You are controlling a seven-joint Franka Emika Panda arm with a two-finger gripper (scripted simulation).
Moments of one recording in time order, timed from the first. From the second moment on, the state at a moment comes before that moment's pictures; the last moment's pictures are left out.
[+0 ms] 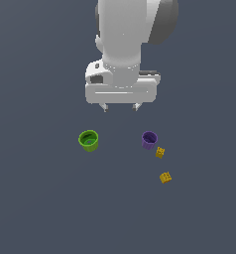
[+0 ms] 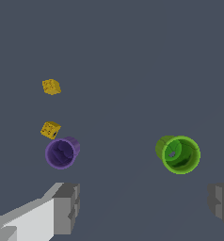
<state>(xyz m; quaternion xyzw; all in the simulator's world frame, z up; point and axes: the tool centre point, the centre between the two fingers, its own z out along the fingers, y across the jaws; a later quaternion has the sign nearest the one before) -0.008 0.009 0.311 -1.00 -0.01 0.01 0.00</state>
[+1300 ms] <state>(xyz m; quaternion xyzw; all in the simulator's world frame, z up) -0.001 0.035 0.251 -1.00 -0.07 0.02 0.03</state>
